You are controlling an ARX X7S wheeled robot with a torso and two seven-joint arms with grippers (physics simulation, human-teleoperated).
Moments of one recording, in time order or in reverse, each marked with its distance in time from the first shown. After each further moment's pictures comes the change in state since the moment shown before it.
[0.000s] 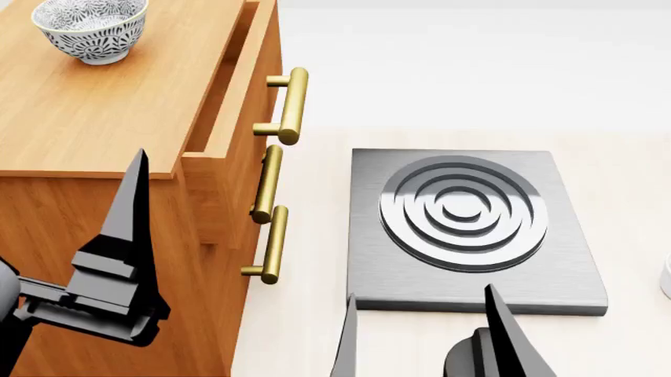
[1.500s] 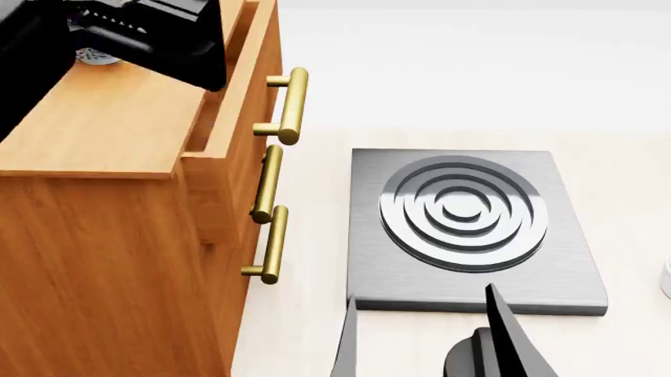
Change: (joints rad) left arm -0.744 0.085 0.171 -0.628 -0.341 -0.130 -0.069; right arm 0.012 0.046 -0.028 -0.001 0.019 -0.017 0.047
